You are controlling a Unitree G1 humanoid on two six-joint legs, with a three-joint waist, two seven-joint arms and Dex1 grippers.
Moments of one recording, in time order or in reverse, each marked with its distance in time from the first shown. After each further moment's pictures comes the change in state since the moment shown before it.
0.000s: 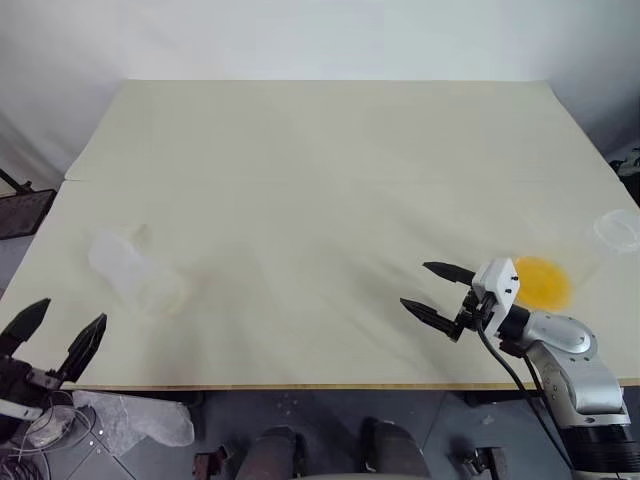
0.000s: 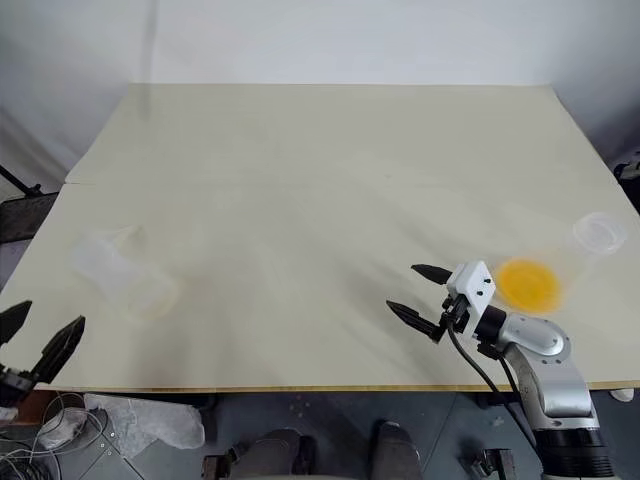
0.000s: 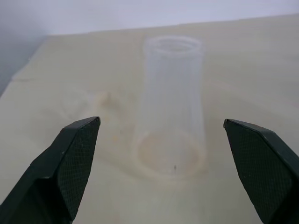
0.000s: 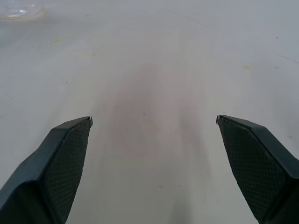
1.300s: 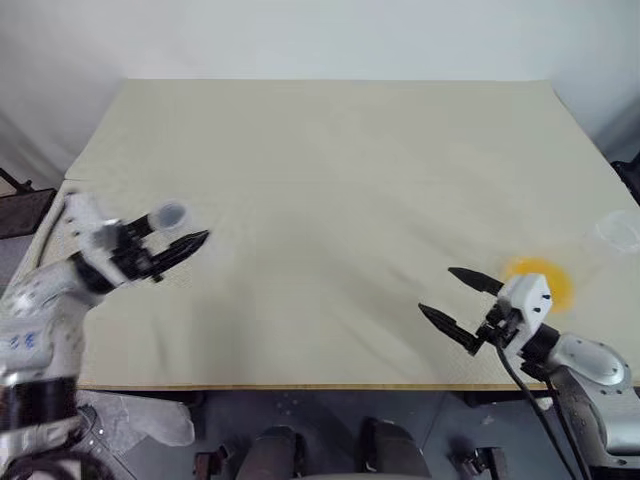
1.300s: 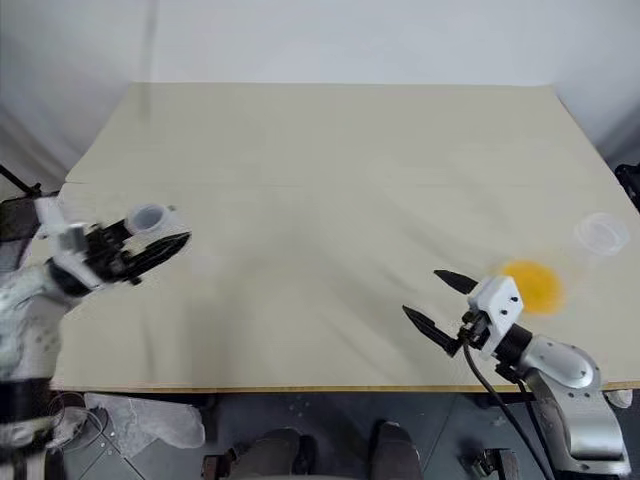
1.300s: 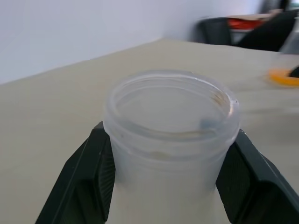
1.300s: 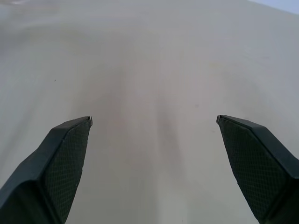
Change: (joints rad) left arm -0.830 0.159 -0.538 0.373 0.111 0.103 -0.317; right arm 0.205 -0.019 -0.134 -0.214 0.051 0.032 -0.111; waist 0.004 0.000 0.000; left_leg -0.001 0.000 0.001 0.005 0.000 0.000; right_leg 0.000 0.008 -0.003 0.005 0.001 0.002
